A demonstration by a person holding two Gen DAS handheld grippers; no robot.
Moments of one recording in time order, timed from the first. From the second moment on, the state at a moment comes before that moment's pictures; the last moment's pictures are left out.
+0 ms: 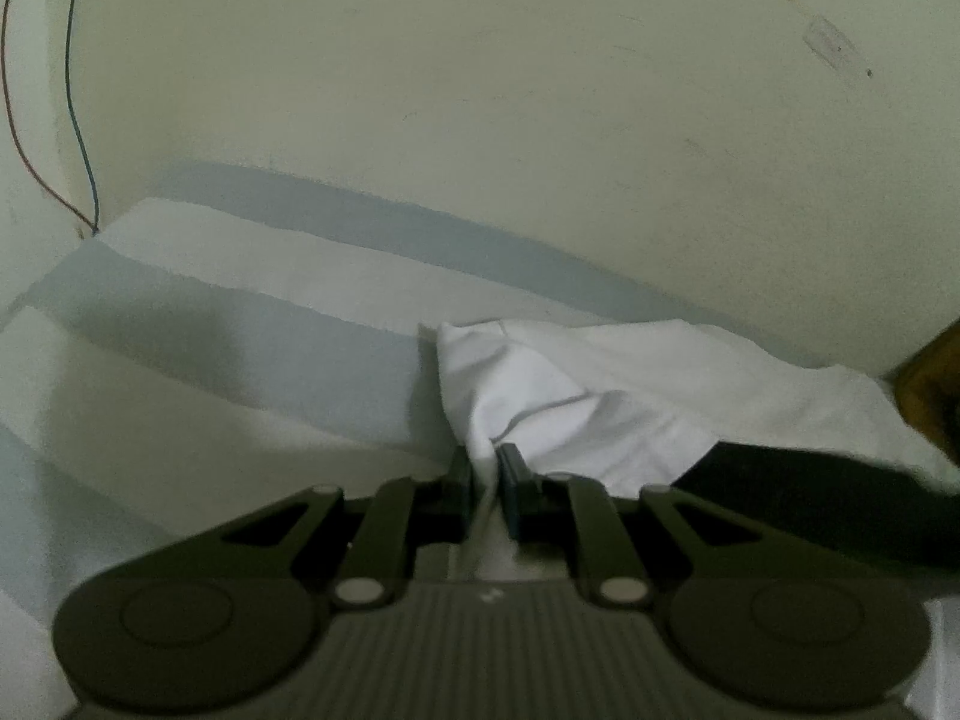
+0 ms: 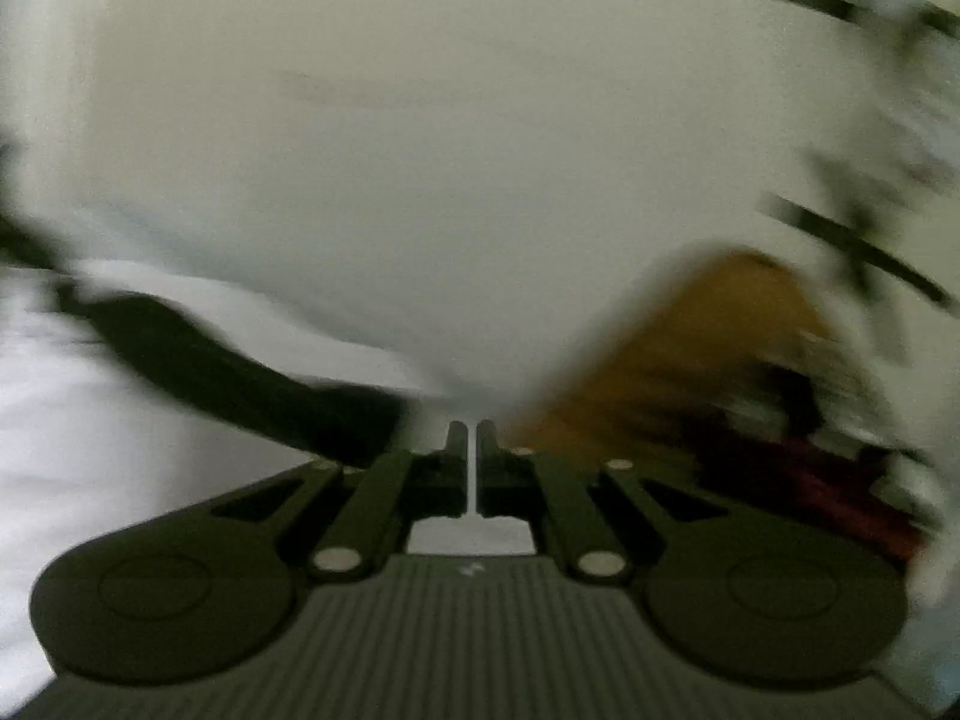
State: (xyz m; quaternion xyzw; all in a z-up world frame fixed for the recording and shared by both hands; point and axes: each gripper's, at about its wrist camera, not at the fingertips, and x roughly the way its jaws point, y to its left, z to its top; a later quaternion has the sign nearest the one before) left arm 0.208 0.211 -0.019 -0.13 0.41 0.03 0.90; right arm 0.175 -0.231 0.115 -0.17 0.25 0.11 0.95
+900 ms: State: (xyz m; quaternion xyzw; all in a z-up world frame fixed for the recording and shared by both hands) left arm 0.149 0.164 -0.004 0.08 0.42 0.02 0.91; right arm 0.238 -0.145 0.034 -0.04 0.32 0.30 0.90
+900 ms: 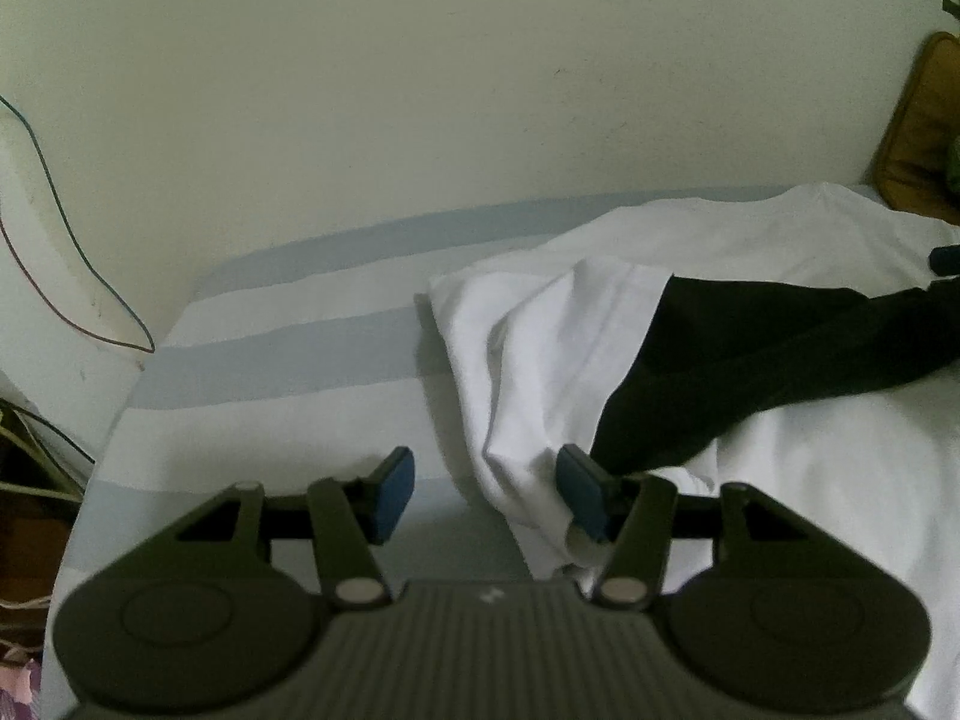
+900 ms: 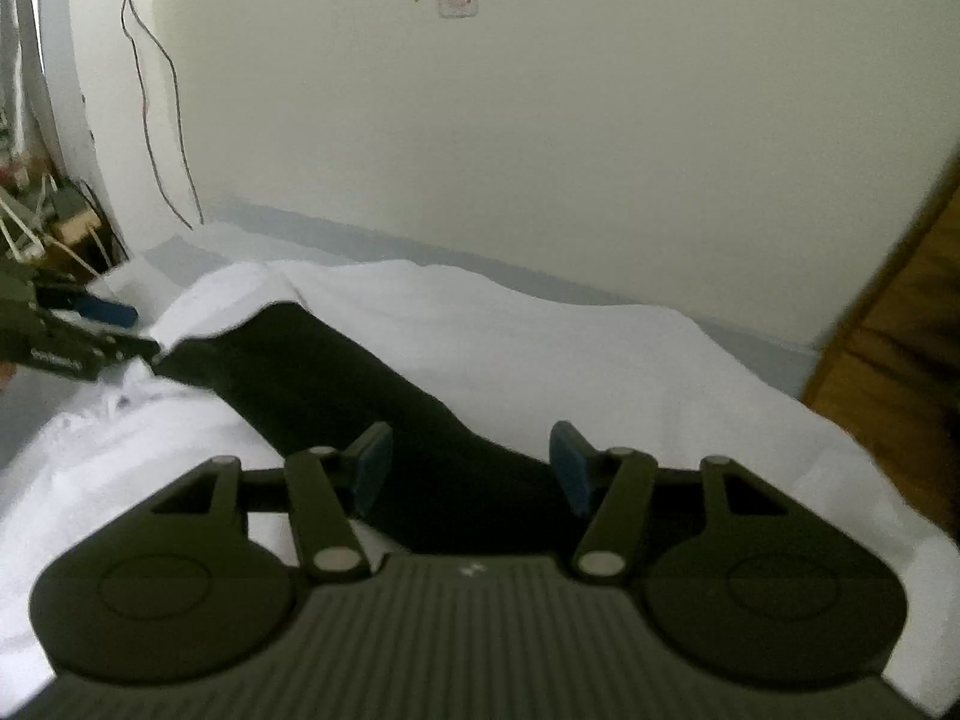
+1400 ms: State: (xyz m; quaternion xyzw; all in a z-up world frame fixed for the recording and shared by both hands) left arm 0.140 0.214 0.038 -0.03 0.38 0.02 0.92; right arm 0.188 -0.176 0.038 -0.04 0.39 0.45 0.80
